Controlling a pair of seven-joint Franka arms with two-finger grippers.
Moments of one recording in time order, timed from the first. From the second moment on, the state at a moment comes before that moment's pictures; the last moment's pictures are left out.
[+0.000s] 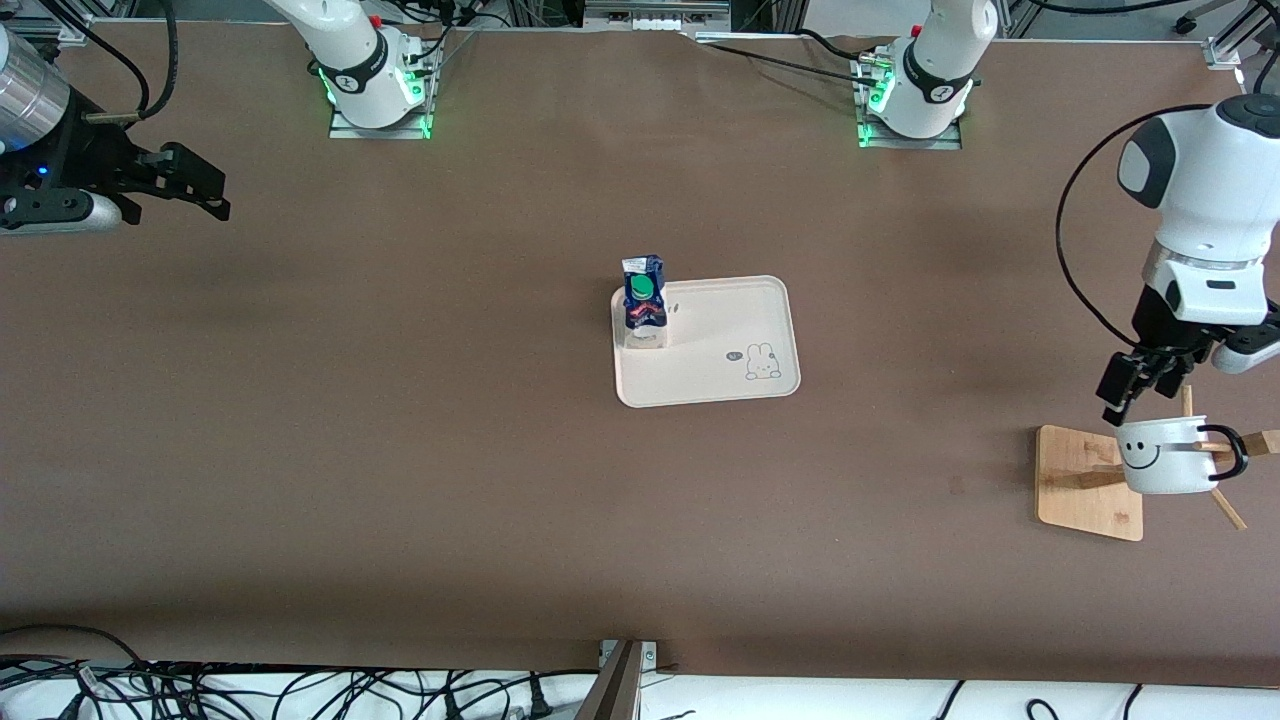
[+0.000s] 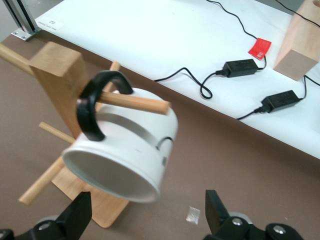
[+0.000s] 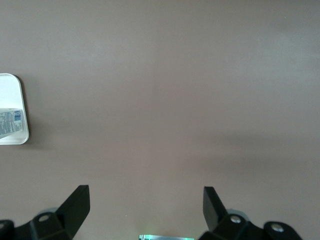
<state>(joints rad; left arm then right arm) 0.27 0.10 -0.11 -2.21 0.26 2.92 -0.59 0.11 -0.03 -0.01 -1.60 0.01 1.52 0.05</state>
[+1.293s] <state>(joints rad) 0.27 0.17 -0.16 -2.17 0.12 2.95 -0.60 0.11 -0.03 -0.01 -1.60 0.01 1.52 0.05</state>
